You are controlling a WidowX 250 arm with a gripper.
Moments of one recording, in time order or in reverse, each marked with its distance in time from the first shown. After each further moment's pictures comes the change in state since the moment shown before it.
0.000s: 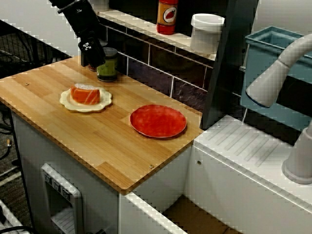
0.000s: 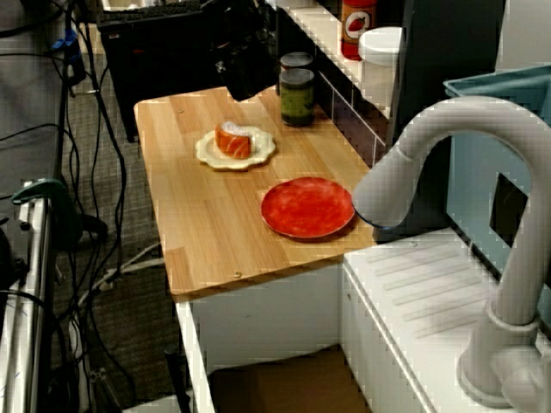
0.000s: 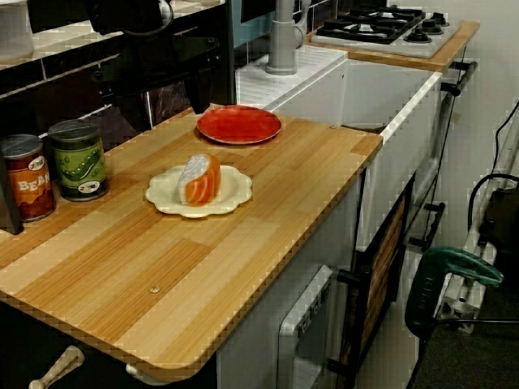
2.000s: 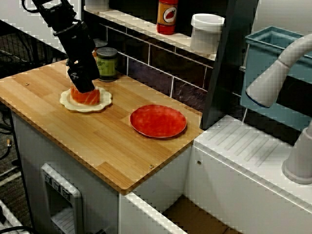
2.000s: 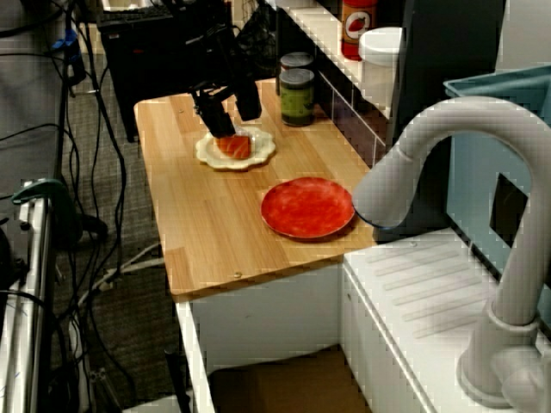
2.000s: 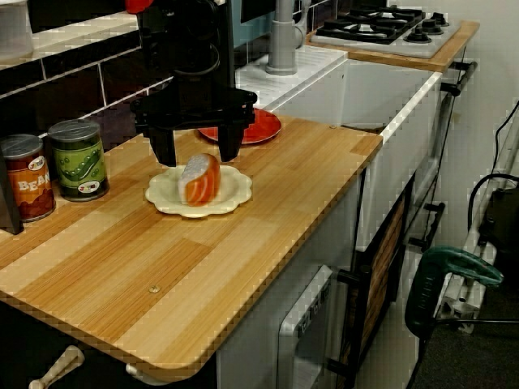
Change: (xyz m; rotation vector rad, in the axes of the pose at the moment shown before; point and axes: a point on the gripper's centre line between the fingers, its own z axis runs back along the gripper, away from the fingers) arm -0.034 -0.013 -0.028 0.120 0.104 -0.196
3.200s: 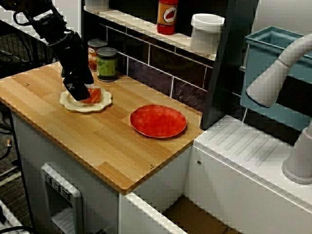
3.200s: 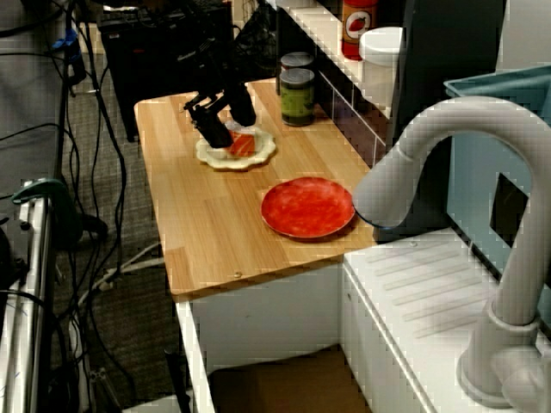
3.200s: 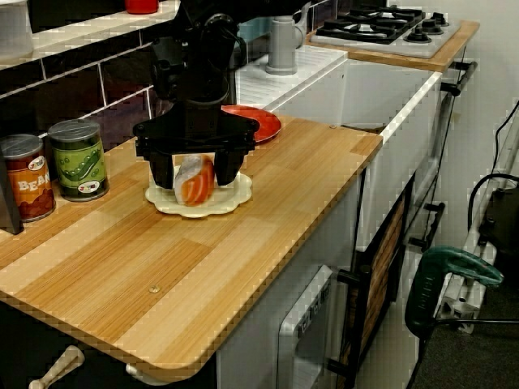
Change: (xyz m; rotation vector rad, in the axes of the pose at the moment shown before) arm -0.018 0.005 -0.010 0.103 -0.011 0.034
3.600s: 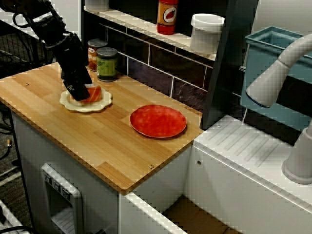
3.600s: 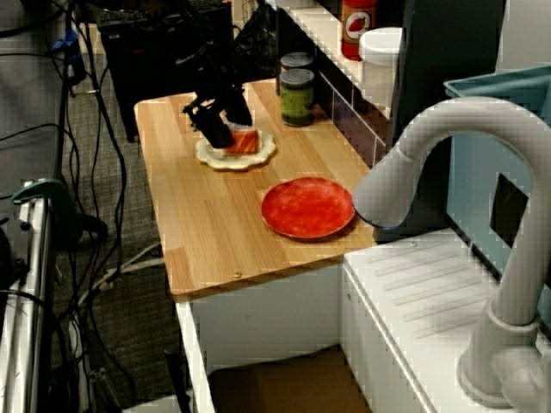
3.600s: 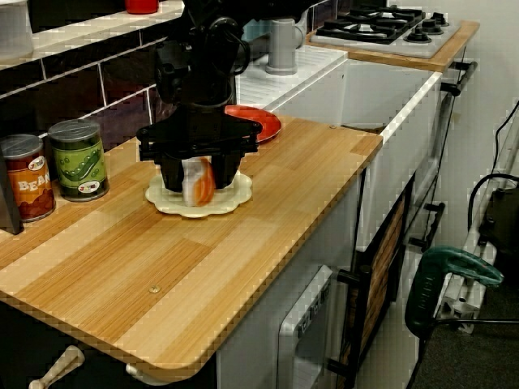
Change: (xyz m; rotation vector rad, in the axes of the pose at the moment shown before) arm -0.002 -0.004 -0.002 -0.010 0.006 0.035
